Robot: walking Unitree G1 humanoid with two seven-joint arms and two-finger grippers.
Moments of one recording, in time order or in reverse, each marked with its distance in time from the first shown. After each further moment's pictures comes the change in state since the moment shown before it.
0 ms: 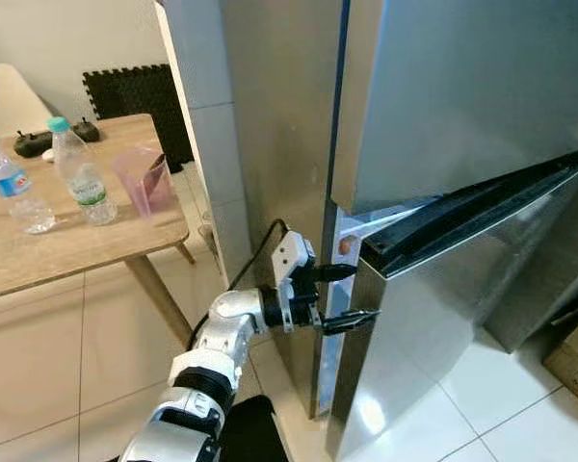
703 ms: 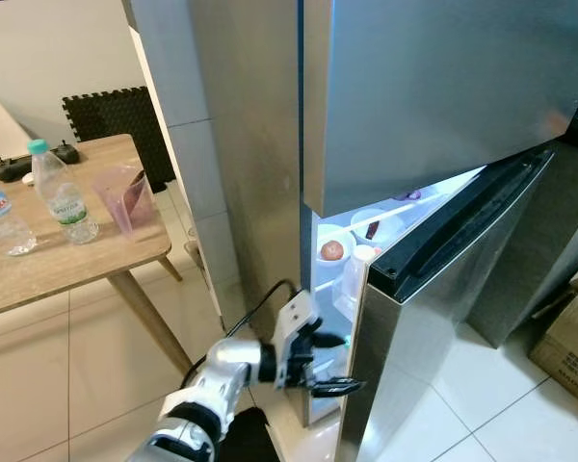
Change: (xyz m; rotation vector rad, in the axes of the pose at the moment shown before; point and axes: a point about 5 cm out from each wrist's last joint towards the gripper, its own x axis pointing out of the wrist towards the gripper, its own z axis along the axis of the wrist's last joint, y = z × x) left arm -0.041 -0.030 -0.080 -0.233 0.323 0.055; right arm 0.000 0.000 -0.001 0.000 0.005 -0.006
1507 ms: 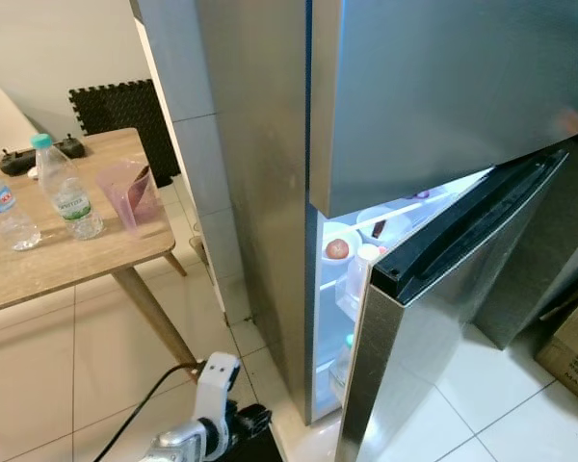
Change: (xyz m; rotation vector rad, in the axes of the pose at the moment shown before) left arm -0.082 -0.029 -0.139 -0.636 0.269 0.942; right arm 0.000 0.000 0.002 0.000 -0.001 0.008
